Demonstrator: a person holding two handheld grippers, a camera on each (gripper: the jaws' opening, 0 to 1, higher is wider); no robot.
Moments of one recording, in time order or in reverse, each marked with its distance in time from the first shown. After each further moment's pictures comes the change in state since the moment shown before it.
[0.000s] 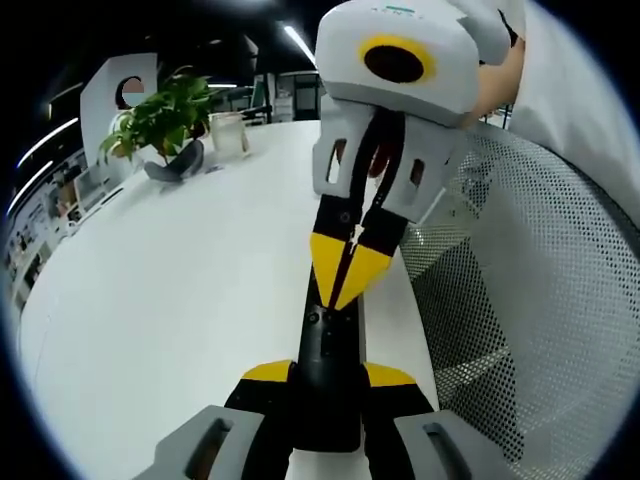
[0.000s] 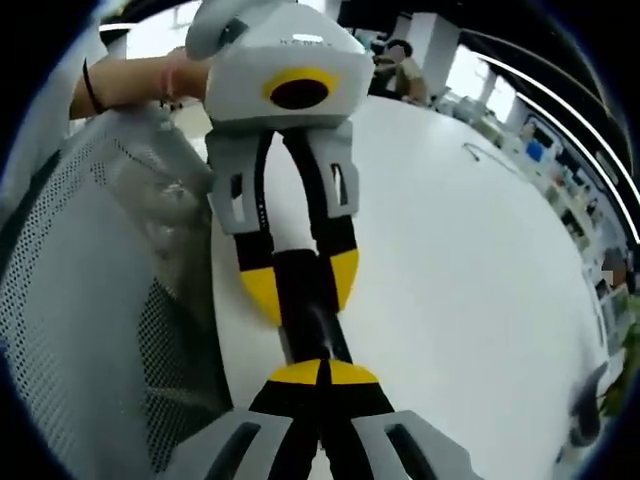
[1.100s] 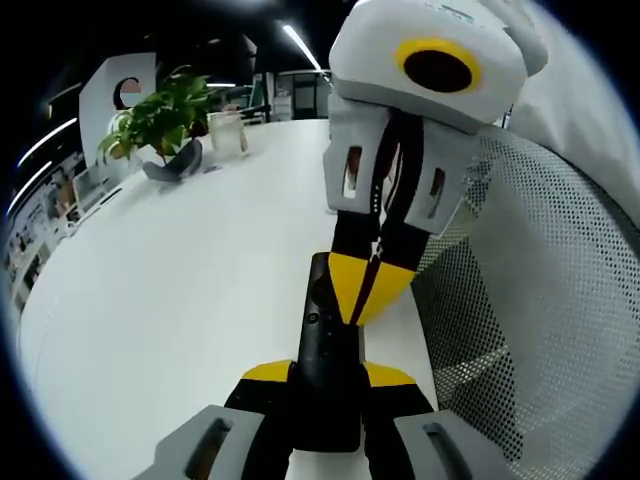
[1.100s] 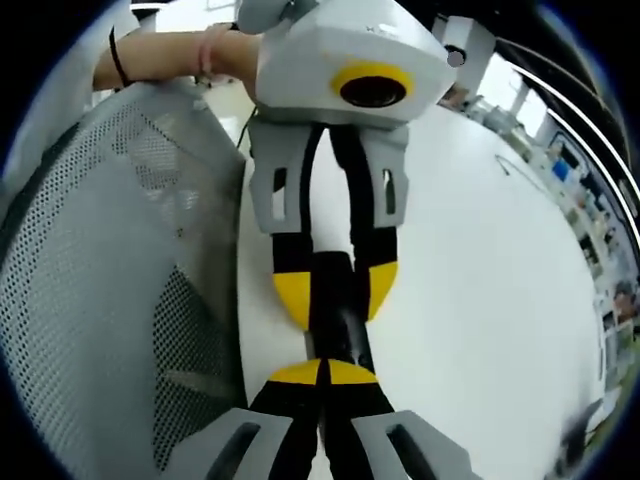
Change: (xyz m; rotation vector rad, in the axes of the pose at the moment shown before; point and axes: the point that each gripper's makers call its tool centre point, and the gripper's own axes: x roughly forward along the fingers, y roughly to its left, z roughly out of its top) left arm 0.000 -0.001 0.001 0.004 0.006 -0.004; right arm 0.006 0.013 0.003 -0.093 0.042 0.060
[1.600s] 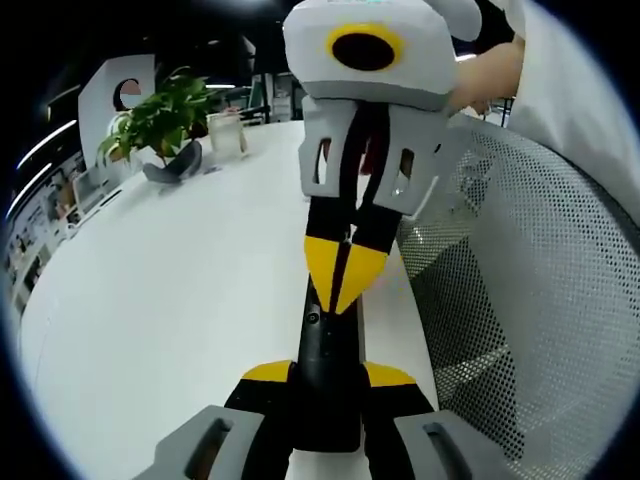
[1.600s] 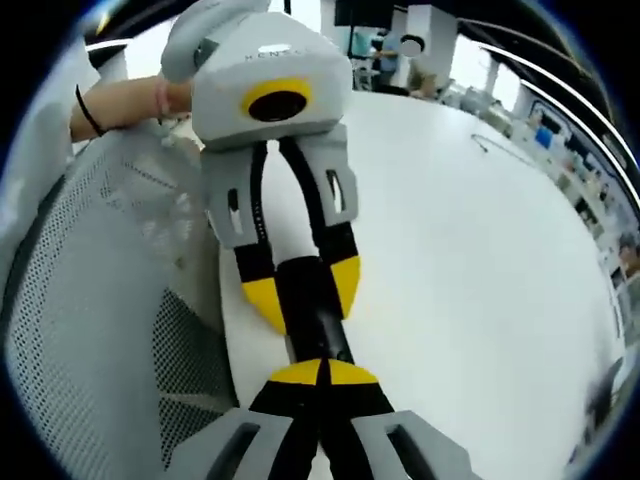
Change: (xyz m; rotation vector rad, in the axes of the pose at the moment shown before) left arm 0.000 0.001 0.000 0.006 -0.002 0.002; right arm -0.005 -0.017 0.001 0.146 -0.049 0.023
